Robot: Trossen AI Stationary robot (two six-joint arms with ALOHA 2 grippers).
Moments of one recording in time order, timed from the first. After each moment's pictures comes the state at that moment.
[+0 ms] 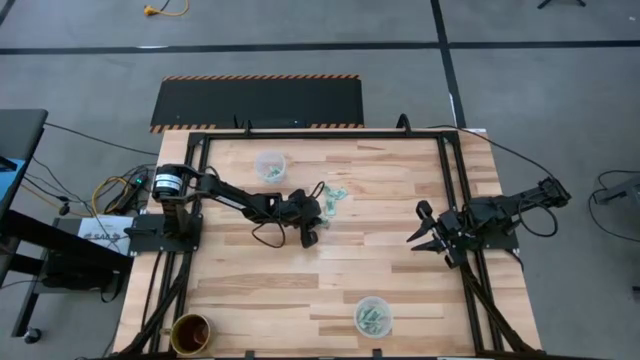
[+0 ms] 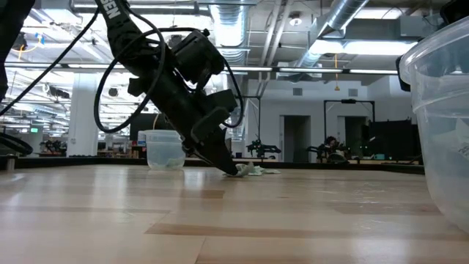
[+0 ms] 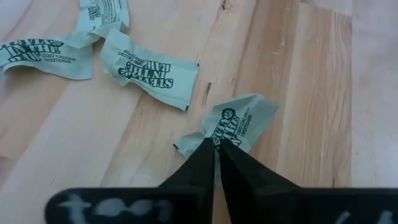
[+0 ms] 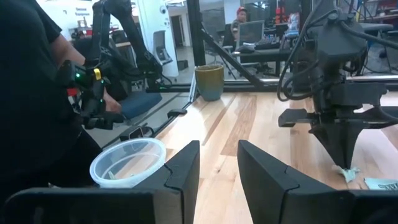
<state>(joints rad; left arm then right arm) 0.05 1.90 0.86 0.19 -0.07 -0.24 0.34 0.03 0.04 -0.05 -0.08 0.09</state>
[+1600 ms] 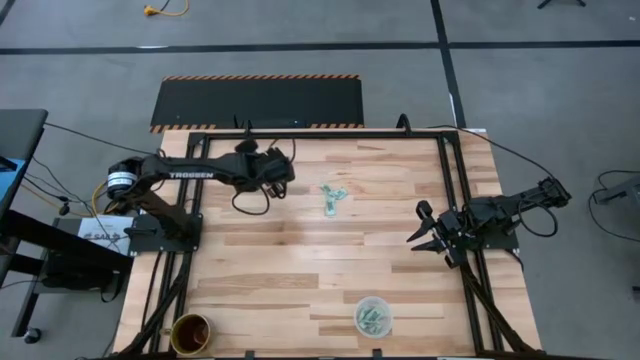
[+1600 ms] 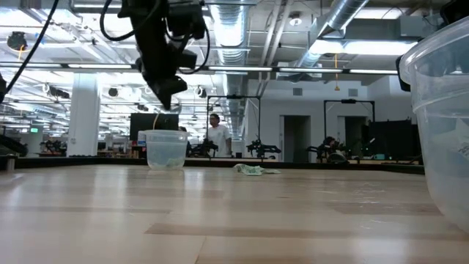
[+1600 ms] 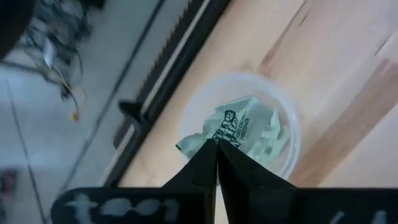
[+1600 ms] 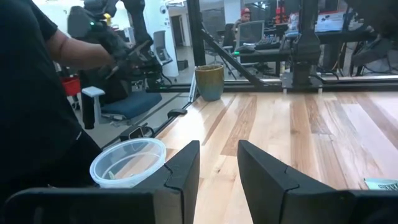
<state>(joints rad) 0.23 1.53 1.12 -0.82 -0.71 -0.22 0.34 0.03 0.04 -0.05 -0.08 0.09</state>
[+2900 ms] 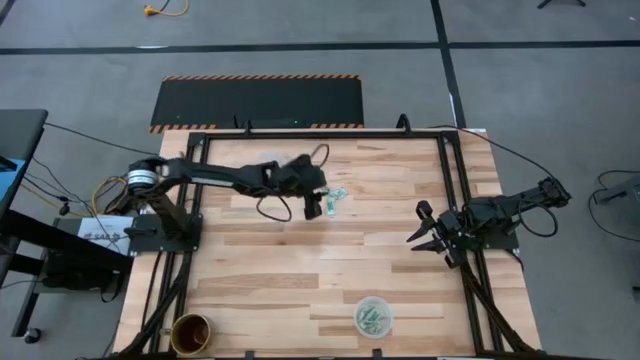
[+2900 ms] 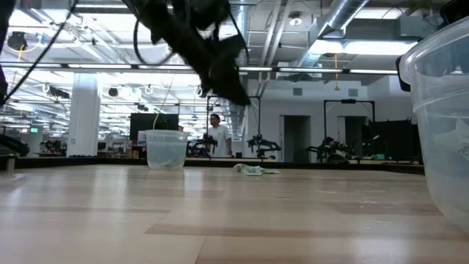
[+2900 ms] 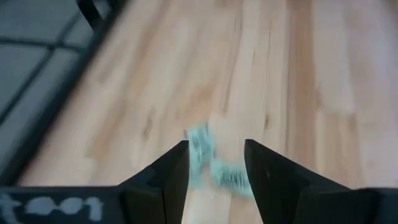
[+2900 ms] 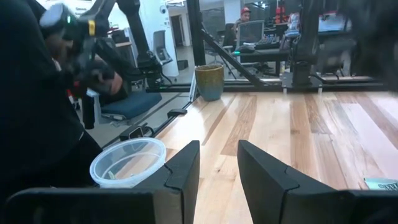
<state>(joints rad) 0.17 1.67 1.11 -0.09 -0.13 0.06 0.34 0.03 0.04 -0.05 -0.08 0.09</state>
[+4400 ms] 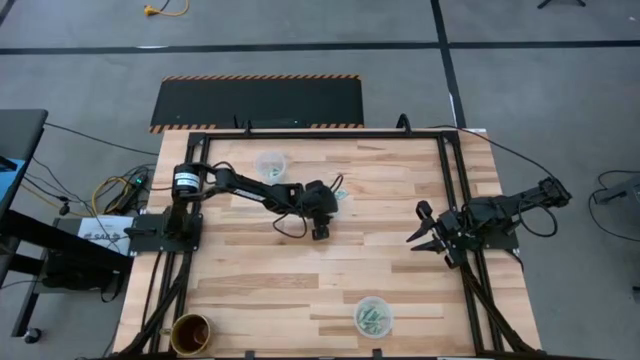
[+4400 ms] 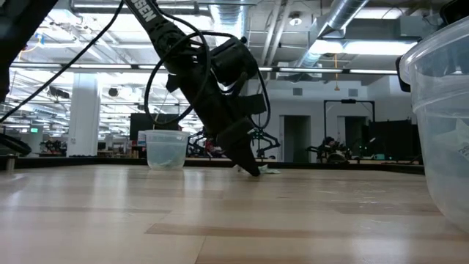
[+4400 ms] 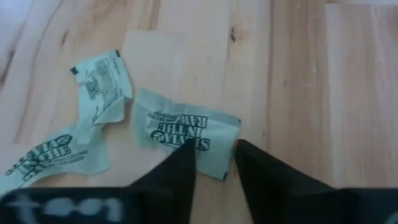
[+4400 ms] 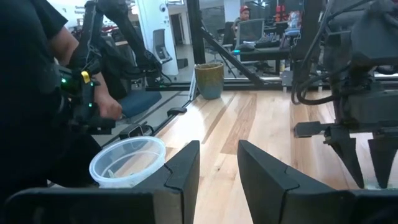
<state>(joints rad) 0.10 2.04 1.16 -0.05 -0.06 0.03 0.34 0.04 0.04 -0.05 -0.08 0.09</state>
